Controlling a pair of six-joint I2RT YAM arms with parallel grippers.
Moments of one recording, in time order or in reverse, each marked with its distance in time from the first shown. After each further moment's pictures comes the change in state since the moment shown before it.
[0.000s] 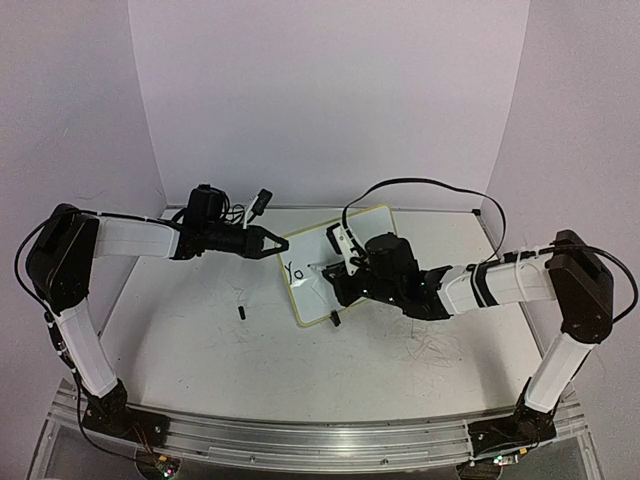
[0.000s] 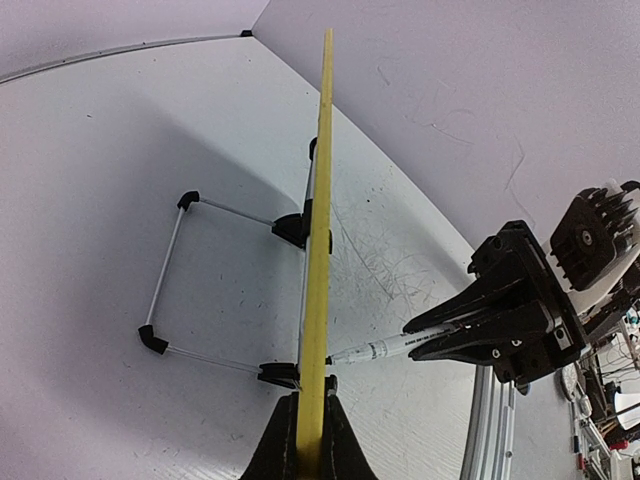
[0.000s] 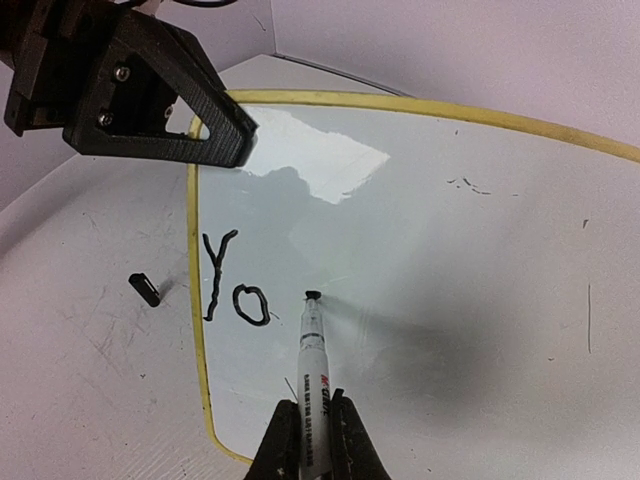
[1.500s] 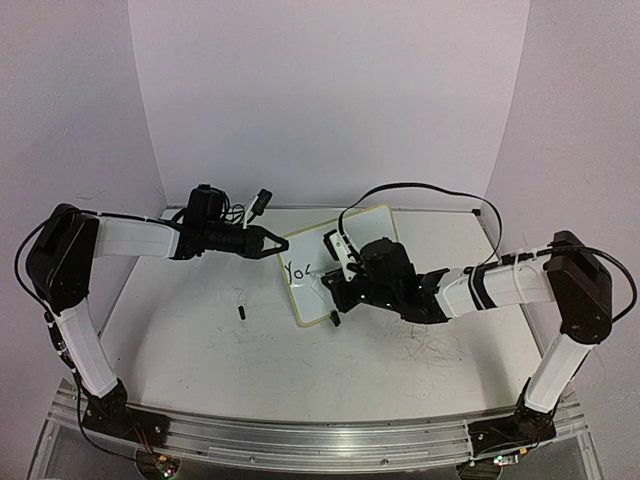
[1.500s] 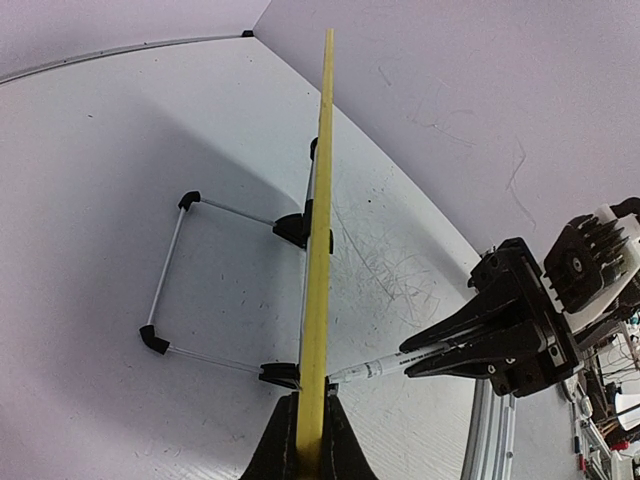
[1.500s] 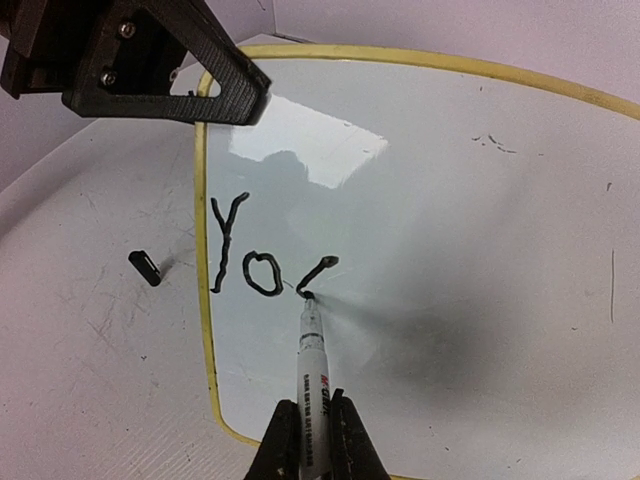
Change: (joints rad) left arm 0.000 0.000 0.000 0.000 0.000 0.000; right arm 0.021 0.007 -0.001 -0.035 0.028 0.019
